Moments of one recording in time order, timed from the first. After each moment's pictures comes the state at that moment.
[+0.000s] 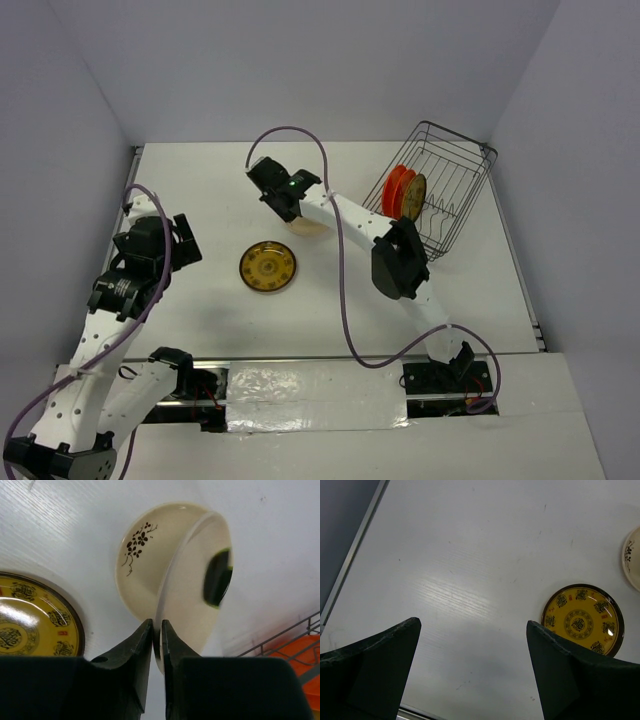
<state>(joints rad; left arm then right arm) -0.21 0.76 0.93 -0.81 -0.47 -0.41 0.84 2.30 2.18 -0.86 0.40 -0.07</state>
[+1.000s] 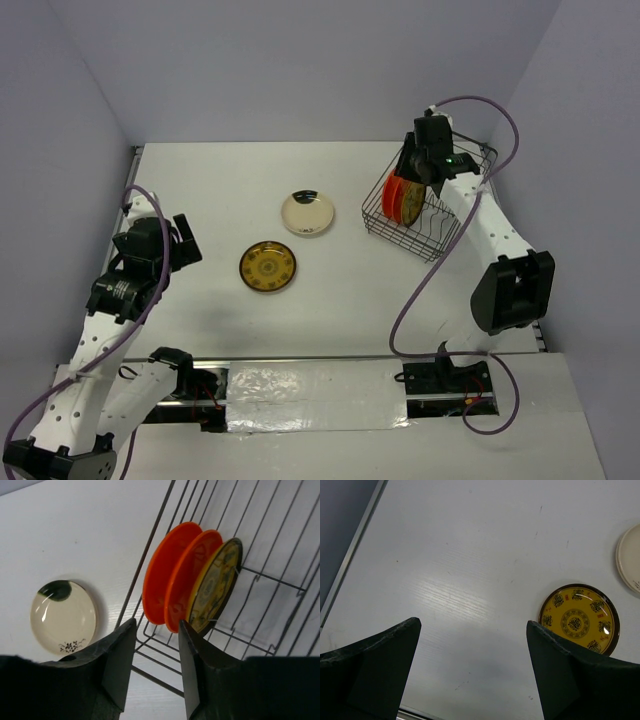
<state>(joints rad) -0.21 0.75 0.93 -0.81 -0.46 -0.40 0.20 1.59 1.52 -0.58 0.19 0.41</state>
